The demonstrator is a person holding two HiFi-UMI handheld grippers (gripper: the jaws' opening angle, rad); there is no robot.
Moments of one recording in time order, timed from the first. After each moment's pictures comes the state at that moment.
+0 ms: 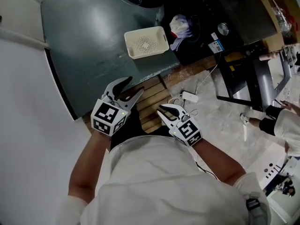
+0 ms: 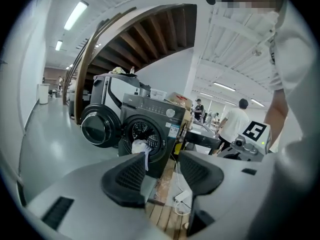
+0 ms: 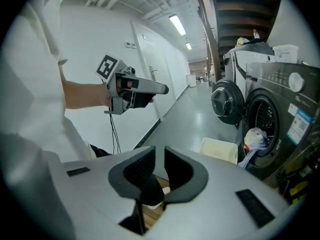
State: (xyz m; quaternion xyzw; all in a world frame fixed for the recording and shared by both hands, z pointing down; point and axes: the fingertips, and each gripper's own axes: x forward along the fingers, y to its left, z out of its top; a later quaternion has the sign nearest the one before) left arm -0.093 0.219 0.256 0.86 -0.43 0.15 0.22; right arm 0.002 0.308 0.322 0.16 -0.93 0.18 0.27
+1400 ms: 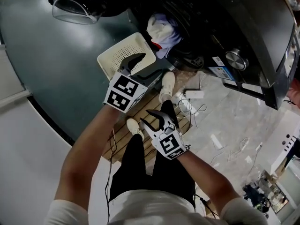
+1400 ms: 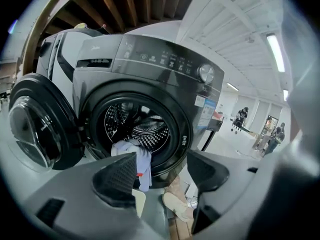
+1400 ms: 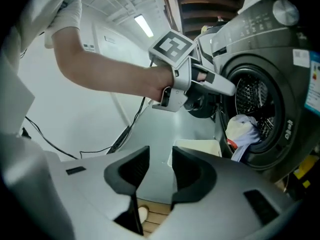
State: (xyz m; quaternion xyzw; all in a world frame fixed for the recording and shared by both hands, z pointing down) left arm 0.042 -0.114 0.449 0.92 -0.25 0.25 0.20; right arm -0.020 0.086 0.476 0.30 -0.89 0.23 0.25
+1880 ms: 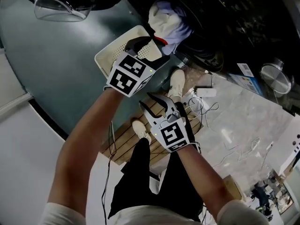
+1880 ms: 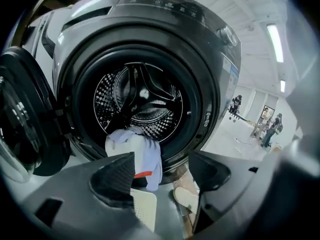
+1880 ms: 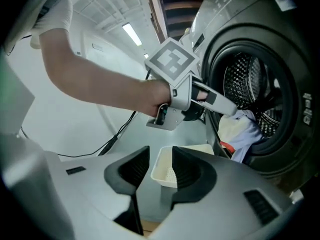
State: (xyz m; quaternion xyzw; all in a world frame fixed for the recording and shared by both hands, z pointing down) left arm 0.075 -0.172 0.557 0.91 -0.21 0.30 0.19; right arm -0.012 -0.010 0.550 0.35 -0.89 0.24 0.20
